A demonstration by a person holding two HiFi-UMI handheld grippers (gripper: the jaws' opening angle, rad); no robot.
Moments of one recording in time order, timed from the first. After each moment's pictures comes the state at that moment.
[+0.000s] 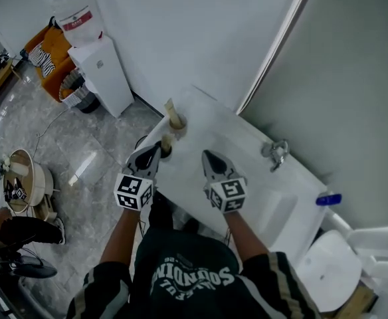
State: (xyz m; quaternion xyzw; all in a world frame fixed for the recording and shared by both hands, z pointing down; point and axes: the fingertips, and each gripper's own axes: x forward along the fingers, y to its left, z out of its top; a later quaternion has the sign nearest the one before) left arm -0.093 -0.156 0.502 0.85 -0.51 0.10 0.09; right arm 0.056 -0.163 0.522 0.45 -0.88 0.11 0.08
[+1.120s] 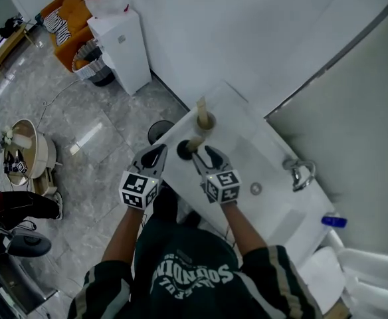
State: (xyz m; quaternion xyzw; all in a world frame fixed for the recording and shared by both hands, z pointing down) left arm -0.166 -0.171 0.548 0.82 -0.54 0.11 0.15; right arm -0.054 -0.198 0.617 0.35 -0.90 0.20 0.16
